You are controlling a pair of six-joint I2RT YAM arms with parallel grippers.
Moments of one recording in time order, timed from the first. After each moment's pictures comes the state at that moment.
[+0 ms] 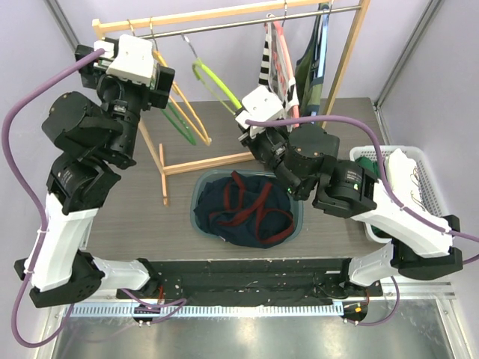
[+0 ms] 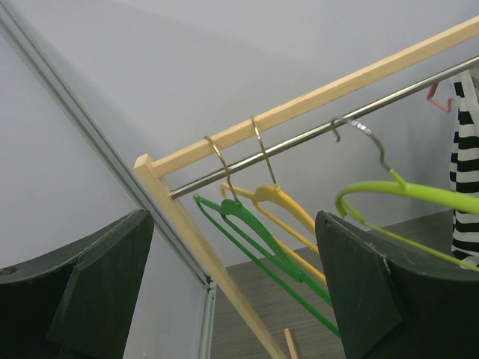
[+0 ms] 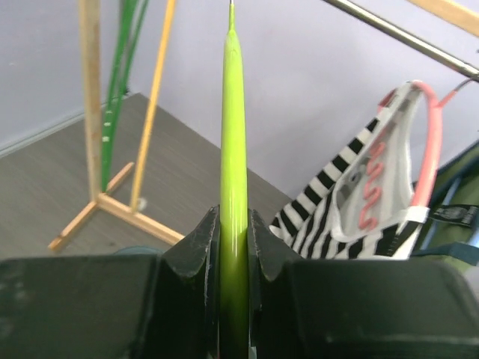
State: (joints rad) left arm -0.81 1.26 2.06 -0.44 -0.70 0.62; right arm 1.26 1.39 1.90 -0.45 0.72 -0.35
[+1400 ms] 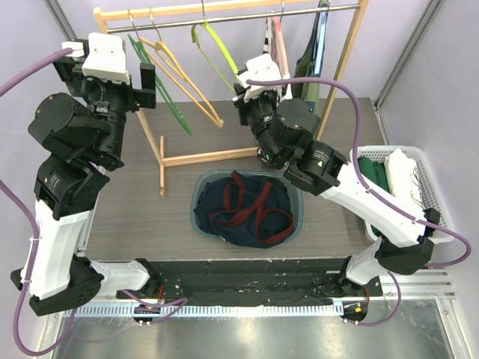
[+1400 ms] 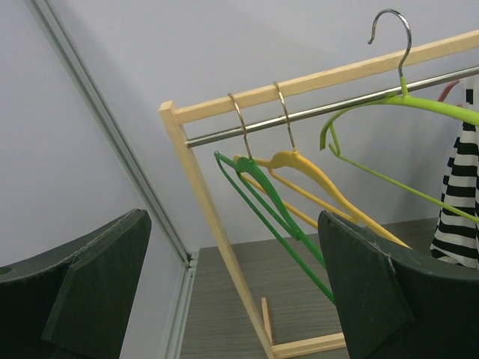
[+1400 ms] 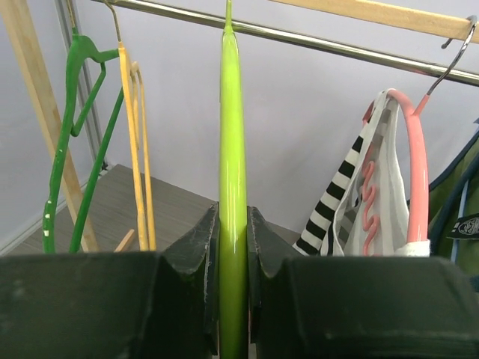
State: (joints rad) left arm -0.71 1.23 2.06 -0.52 -0.69 0.44; right arm 1.06 1.51 1.86 -0.10 0.67 -0.30
